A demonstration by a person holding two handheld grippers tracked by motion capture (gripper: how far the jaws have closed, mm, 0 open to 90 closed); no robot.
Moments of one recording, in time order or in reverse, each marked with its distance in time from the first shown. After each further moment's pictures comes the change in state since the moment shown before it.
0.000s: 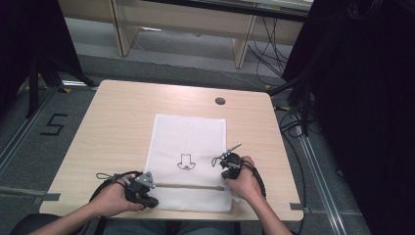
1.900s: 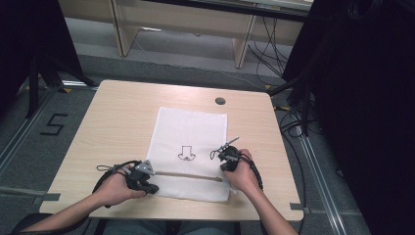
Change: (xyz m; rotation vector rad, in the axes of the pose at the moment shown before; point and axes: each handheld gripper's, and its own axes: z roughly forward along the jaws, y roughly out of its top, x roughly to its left) left arm 0.030 0.009 -0.001 -0.033 0.099 -0.020; right arm -0.011 0.020 0.009 -0.023 -0.030 -0.002
